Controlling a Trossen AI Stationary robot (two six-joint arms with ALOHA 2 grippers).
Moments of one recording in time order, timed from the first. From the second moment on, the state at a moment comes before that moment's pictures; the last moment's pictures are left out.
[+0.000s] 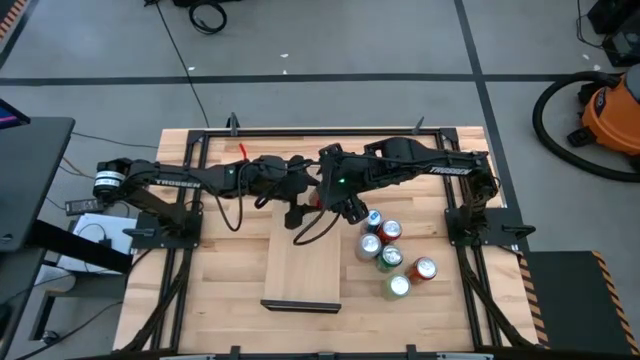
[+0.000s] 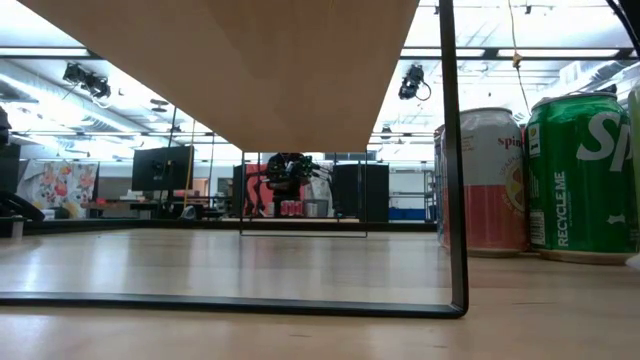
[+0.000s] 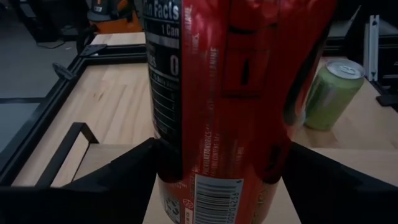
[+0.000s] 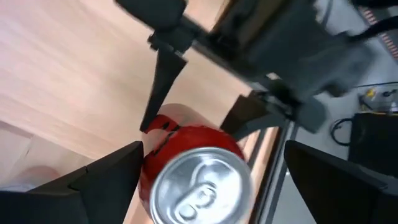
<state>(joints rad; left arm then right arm) 0.08 1.39 1.00 -0.01 0.05 0.08 0.09 1.89 2.25 -1.31 0.25 -0.53</state>
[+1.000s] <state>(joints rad) -0.01 1.39 1.00 -0.04 -0.28 0.02 0.13 1.71 2.25 -1.48 0.51 -0.24</state>
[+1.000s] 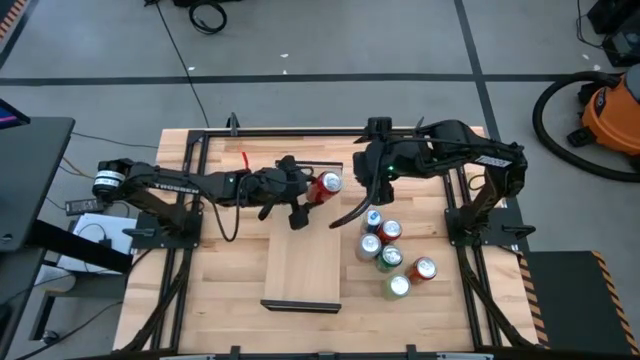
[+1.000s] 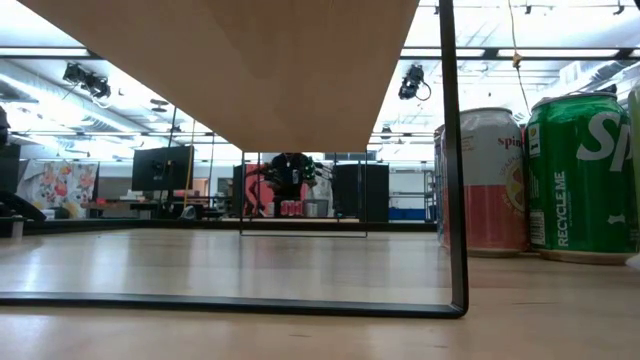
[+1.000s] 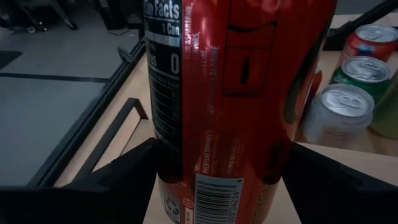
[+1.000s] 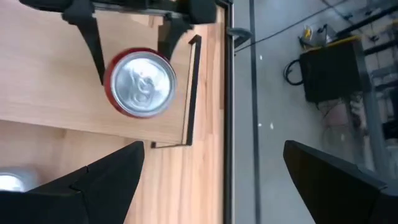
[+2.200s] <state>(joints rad) -0.16 1.25 0.72 0.30 -0.59 -0.01 0.17 1.18 1.28 -0.90 0.53 0.07</state>
